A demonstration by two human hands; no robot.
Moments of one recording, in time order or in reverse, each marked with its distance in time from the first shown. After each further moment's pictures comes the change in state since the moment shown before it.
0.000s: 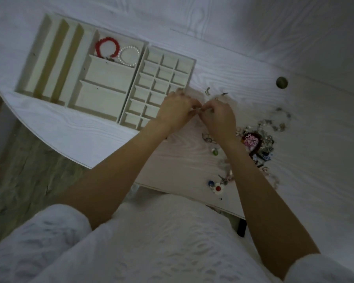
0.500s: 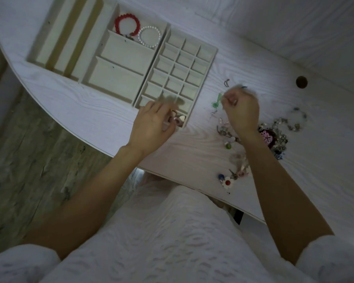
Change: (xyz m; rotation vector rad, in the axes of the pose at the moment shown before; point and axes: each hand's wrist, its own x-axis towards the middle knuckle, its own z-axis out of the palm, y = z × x) left_hand -0.119 -0.037 0.006 -0.184 0.314 -0.163; right_hand 0.004 -0.001 -0.003 -0.111 0.080 0.019
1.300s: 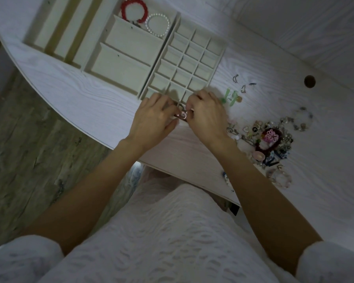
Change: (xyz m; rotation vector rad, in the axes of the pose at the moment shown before) left_hand -0.003 -0.021 0.003 0.160 -0.034 0.140; right_hand -0.046 -0.078 0.039 -0.289 -0.159 -0.363
